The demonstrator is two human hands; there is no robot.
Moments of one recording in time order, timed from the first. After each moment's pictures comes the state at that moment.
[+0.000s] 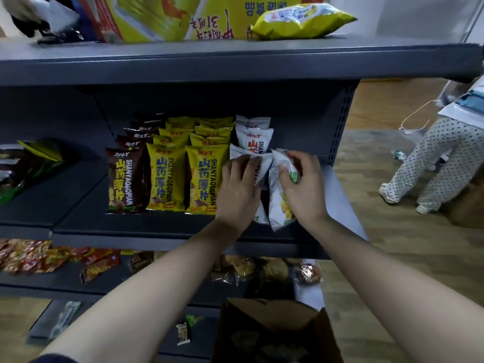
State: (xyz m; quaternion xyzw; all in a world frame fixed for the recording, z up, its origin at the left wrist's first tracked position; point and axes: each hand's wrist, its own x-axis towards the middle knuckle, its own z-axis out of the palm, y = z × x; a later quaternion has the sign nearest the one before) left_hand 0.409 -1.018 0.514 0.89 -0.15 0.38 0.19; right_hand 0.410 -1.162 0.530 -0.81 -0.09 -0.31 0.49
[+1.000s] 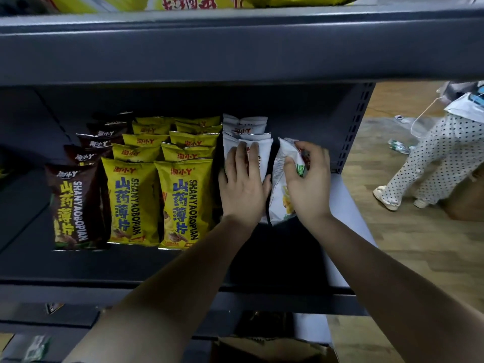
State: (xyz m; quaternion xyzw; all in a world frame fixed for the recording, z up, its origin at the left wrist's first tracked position) left_hand 0.522 -1.050 0.488 0.92 -0.03 0.38 0.06; right_hand 0.507 -1.166 0.521 -0.79 -0.01 -0.34 0.51
